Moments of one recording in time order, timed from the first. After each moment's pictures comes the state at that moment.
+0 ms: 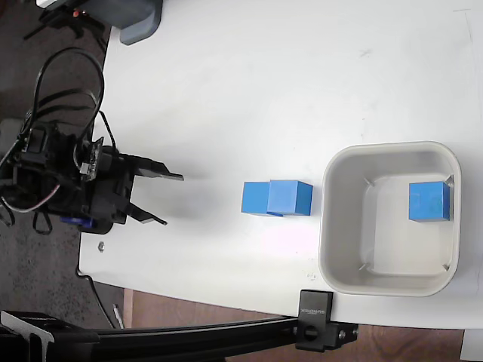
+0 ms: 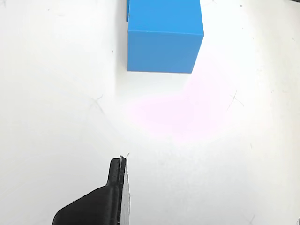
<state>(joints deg) -6.7 173.7 172.9 45.1 13.0 6.6</state>
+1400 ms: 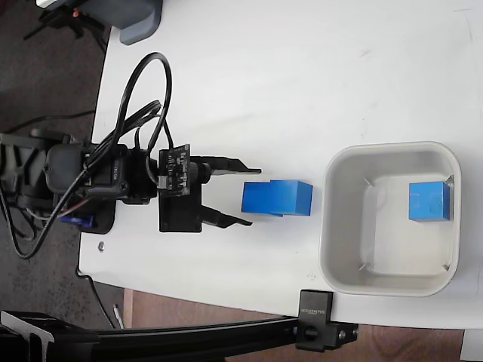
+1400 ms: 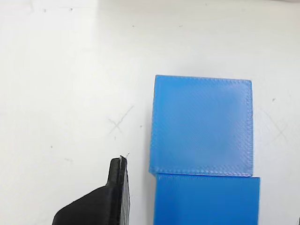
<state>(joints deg) 6.6 107.8 135.1 23.2 -7.1 2.6</state>
